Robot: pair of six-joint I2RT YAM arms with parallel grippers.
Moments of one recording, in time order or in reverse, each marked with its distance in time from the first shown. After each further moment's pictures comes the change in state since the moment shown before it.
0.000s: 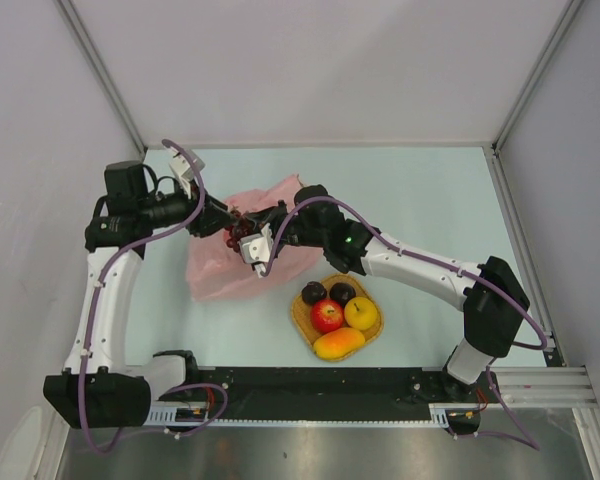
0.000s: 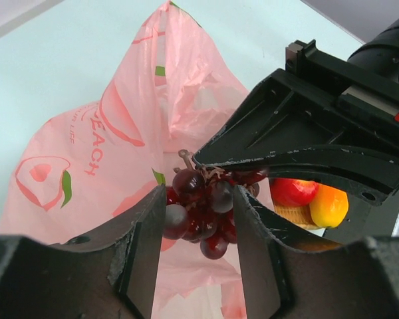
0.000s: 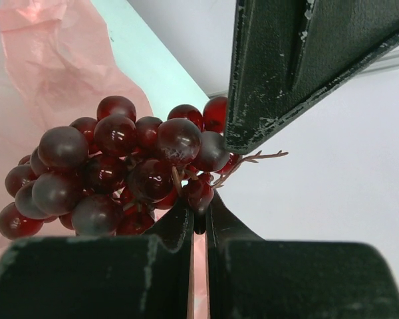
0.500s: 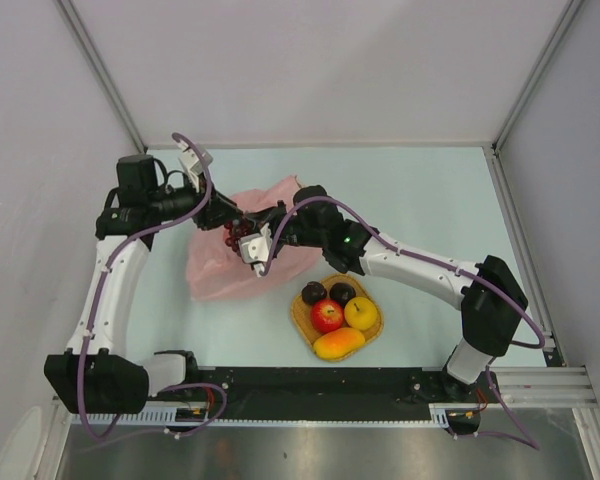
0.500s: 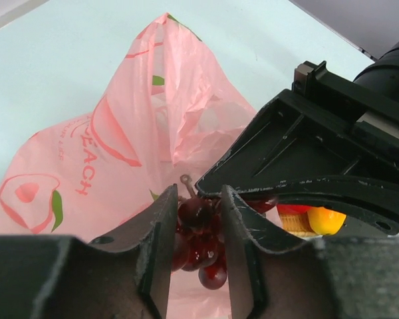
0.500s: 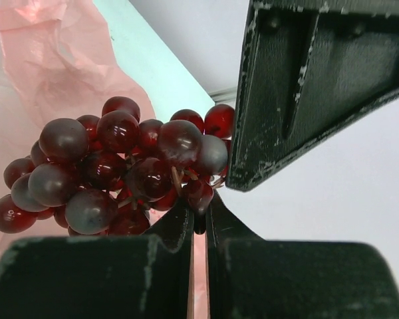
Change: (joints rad) left arm -0.037 0.068 0.001 0.077 0.002 -0.042; right arm 0.000 0.009 0.000 0.010 0.003 0.006
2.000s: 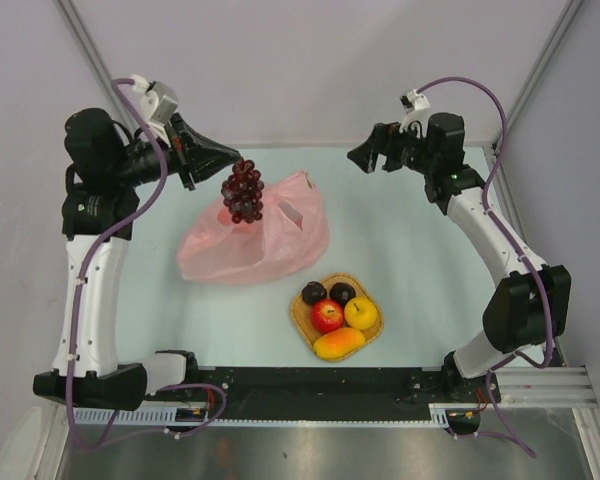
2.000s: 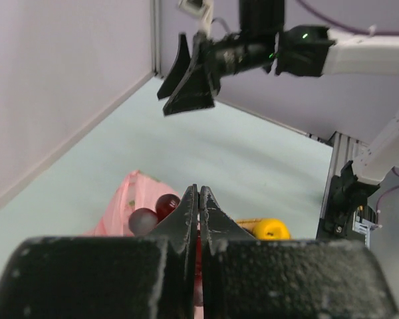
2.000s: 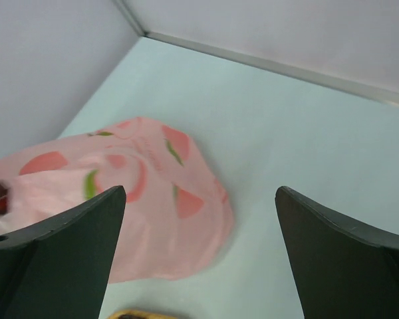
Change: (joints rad) left arm -0.055 0.031 0.388 0.171 0.096 -0.329; right arm -0.697 -0.108 0.086 -0.159 -0.164 1.484
